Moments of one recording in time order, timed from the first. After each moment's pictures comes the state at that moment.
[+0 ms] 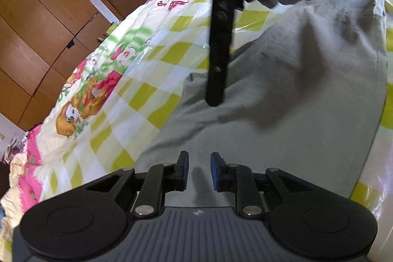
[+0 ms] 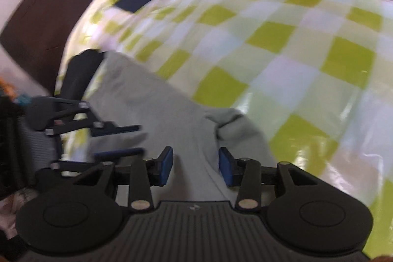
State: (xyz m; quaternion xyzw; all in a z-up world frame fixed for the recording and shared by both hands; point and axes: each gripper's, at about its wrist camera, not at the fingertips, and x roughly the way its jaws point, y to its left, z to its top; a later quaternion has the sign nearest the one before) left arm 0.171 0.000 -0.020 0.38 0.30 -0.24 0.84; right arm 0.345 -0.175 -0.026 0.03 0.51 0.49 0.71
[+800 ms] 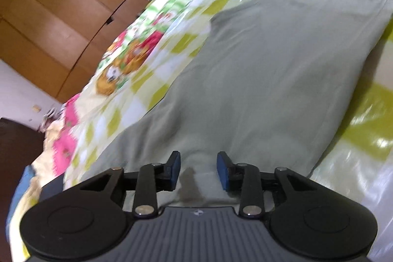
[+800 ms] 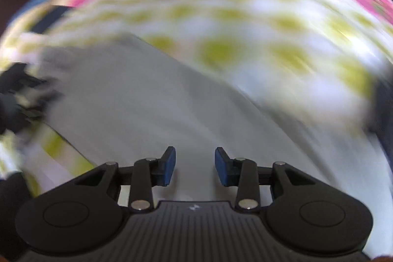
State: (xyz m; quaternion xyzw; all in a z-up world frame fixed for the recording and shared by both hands) left arm 0.132 0.049 -0.043 0.41 0.32 -0.11 0.85; right arm 0.146 -0.366 -0.004 0.01 0.51 0.11 0.85
